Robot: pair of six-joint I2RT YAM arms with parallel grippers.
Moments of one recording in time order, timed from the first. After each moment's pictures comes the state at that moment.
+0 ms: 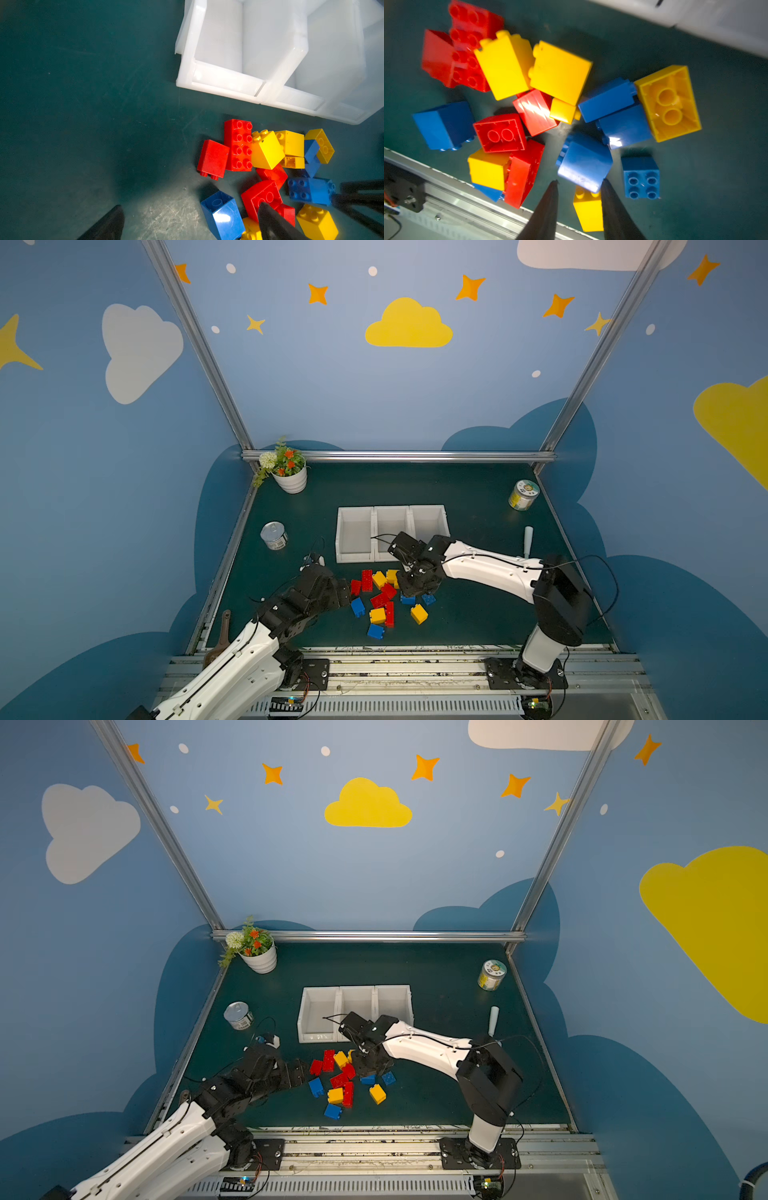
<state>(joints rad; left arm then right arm) -0.56 0.69 0.44 -0.67 -0.11 -0.73 1.00 1.71 1.27 -0.89 -0.04 0.62</state>
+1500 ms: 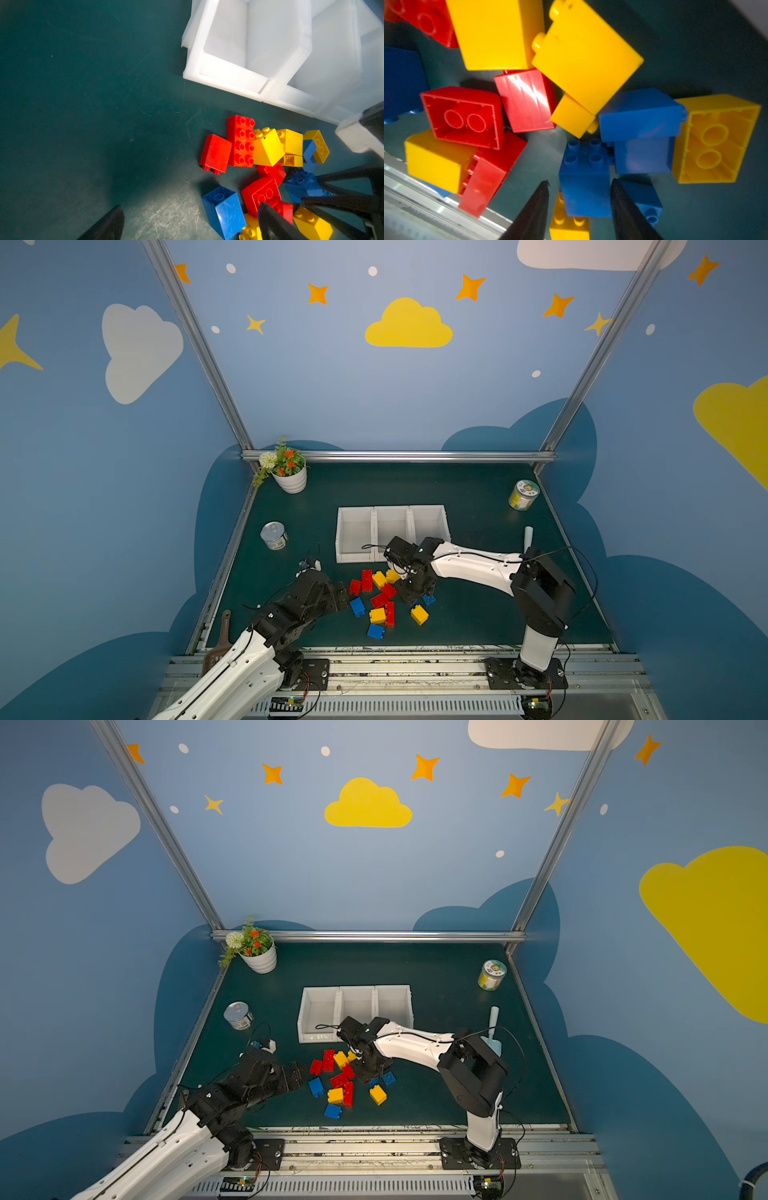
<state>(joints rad) -0.56 0.61 0.40 -0.69 -0.10 -0.79 1.03 1.84 1.27 -0.89 -0.07 0.32</state>
